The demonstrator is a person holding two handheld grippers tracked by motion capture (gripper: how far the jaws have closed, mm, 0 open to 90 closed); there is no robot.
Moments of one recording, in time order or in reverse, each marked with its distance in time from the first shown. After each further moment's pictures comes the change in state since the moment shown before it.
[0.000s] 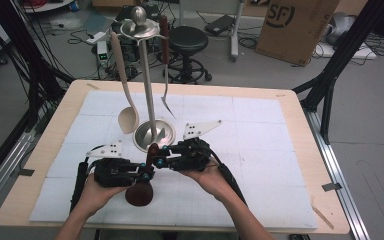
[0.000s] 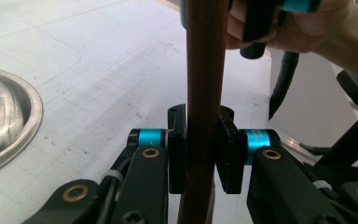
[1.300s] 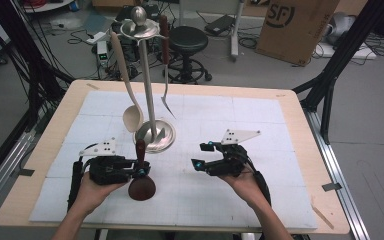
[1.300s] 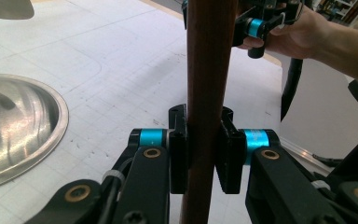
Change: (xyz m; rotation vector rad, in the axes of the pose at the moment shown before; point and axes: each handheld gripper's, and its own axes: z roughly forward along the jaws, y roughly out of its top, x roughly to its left) left arm 0.003 -0.001 -0.010 -0.044 0.040 0.005; right arm -0.021 -0.049 -0.081 0.045 -0.307 0.023
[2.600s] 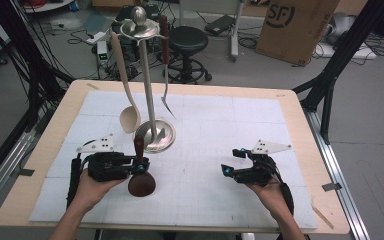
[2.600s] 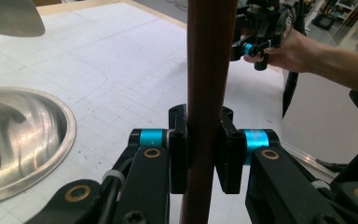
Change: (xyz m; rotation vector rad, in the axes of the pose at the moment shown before) left arm 0.002 0.011 -0.003 -0.018 0.009 0.014; right arm -0.026 -0.053 -0.056 -0.004 -0.175 0.074
